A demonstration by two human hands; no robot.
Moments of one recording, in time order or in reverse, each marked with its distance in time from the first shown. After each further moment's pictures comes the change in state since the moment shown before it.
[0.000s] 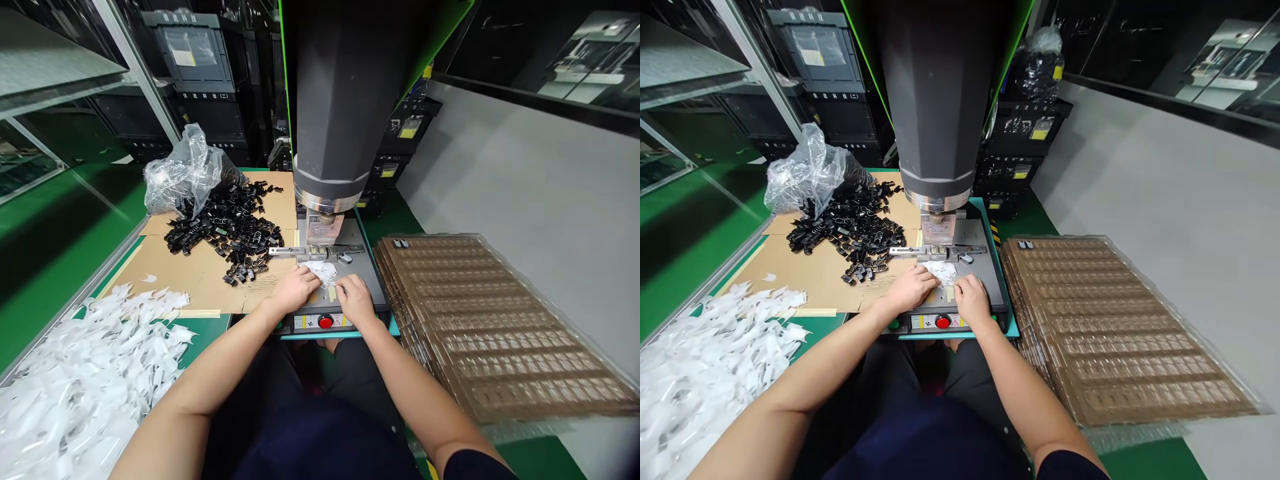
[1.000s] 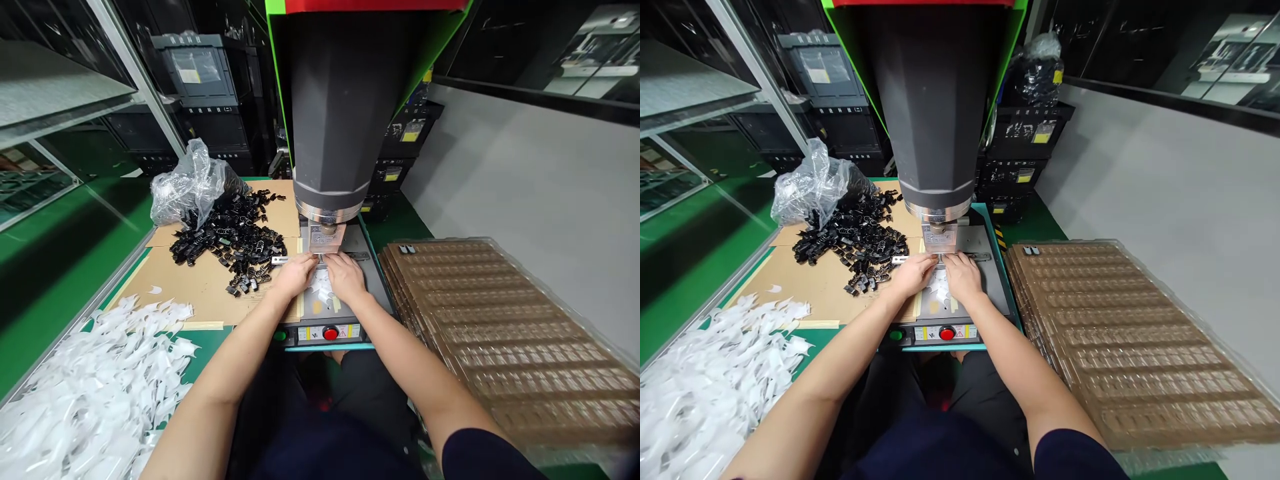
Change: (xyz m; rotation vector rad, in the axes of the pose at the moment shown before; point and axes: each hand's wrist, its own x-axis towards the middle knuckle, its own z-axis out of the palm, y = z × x) left_hand 0.041 -0.053 0.021 -0.219 0.260 -0.199; right_hand 0.090 -0.008 0.018 -0.185 -0.108 -0.144
